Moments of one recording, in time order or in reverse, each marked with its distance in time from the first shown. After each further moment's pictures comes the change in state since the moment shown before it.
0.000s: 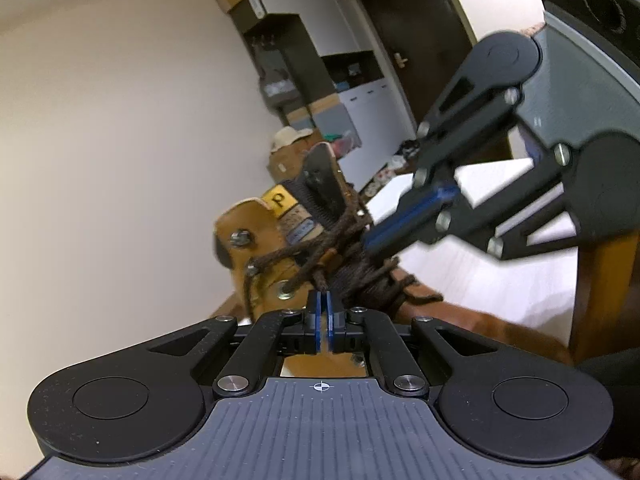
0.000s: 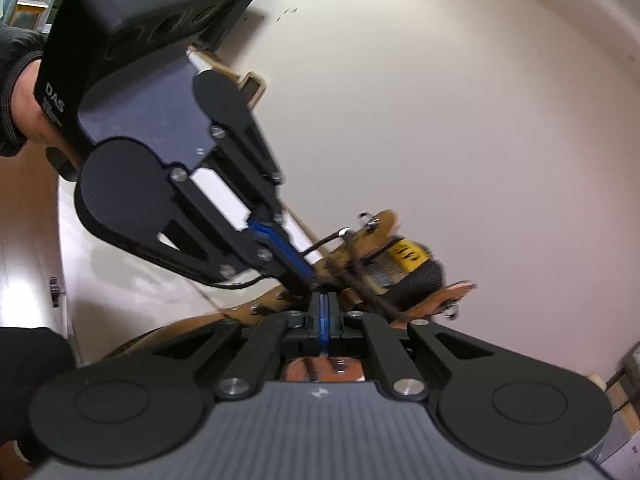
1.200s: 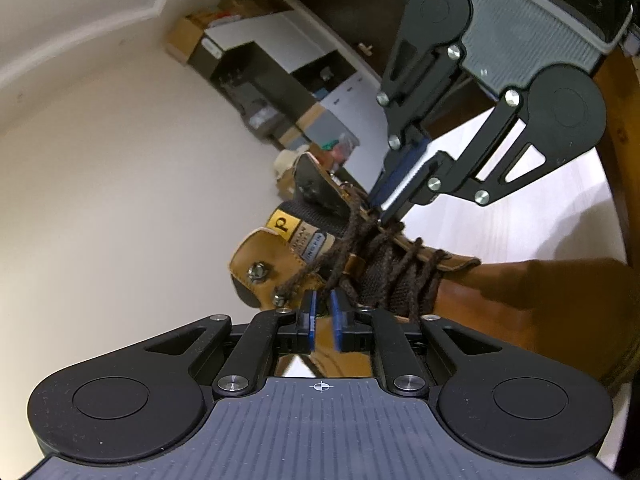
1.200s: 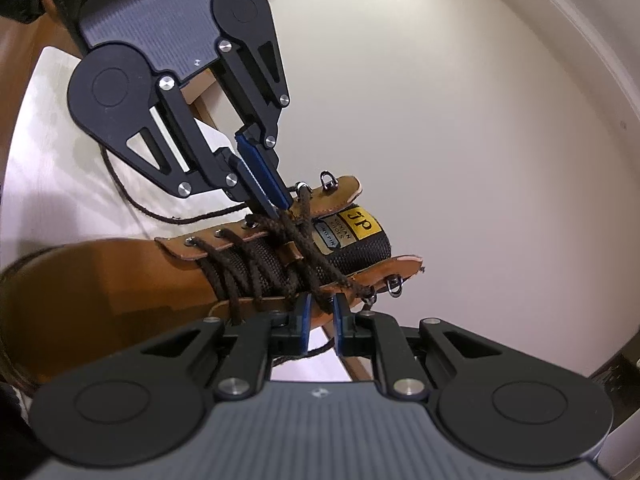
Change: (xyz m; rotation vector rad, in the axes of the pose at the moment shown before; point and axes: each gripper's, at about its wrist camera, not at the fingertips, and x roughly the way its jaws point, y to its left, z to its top) left arm 0.032 -0.023 0.010 0.273 -0.015 0.070; right arm 0.019 -0.003 -0.020 -0.156 0.057 -0.107
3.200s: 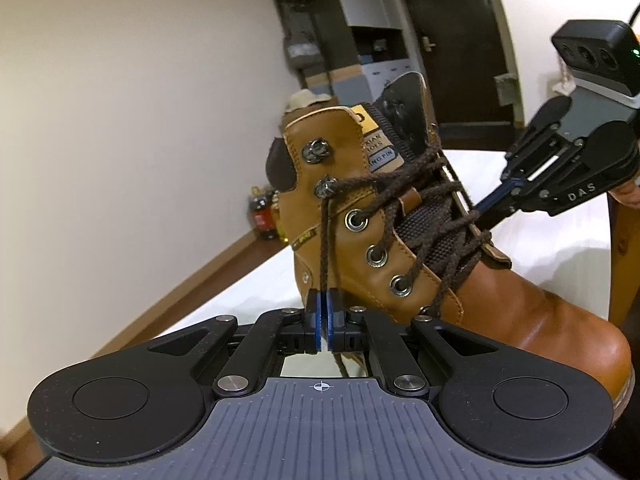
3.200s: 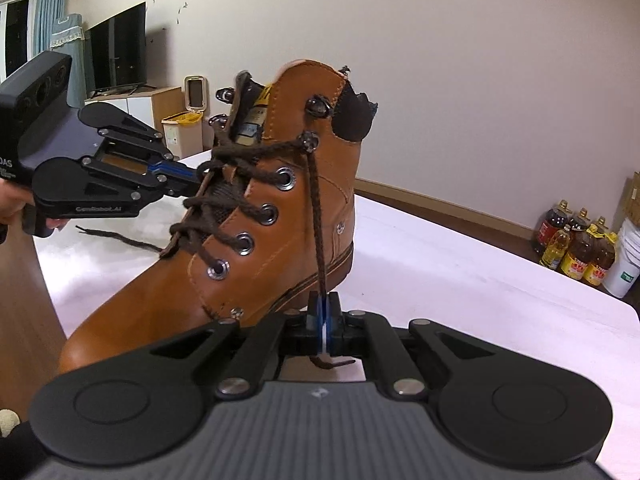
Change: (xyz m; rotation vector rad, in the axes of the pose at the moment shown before) left arm -0.002 0.071 -0.045 -0.439 0.138 -0.106; right arm 0.010 -0.067 -0.078 0.733 0.150 0.346
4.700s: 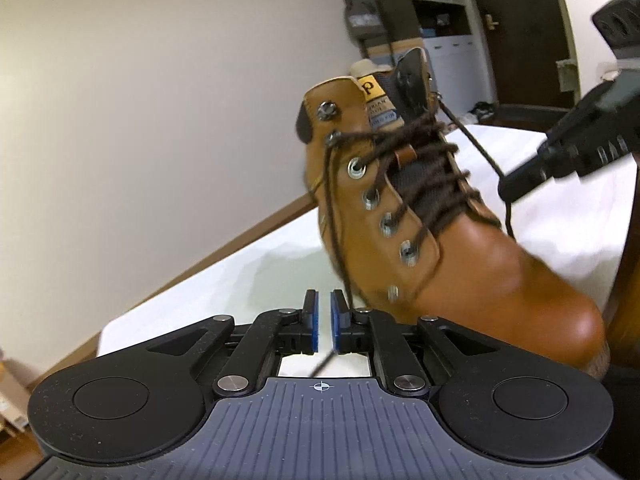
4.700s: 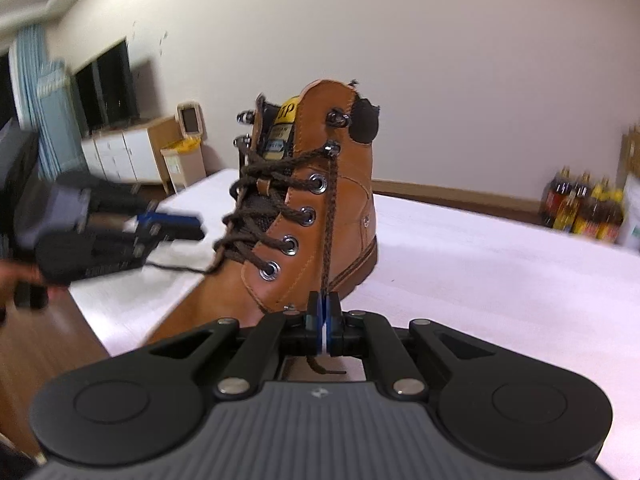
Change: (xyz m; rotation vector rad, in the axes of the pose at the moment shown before) left arm -0.024 -0.036 0.002 -0.077 0.088 0.185; right arm 0.007 0.004 0.011 0.217 -0.028 0.087
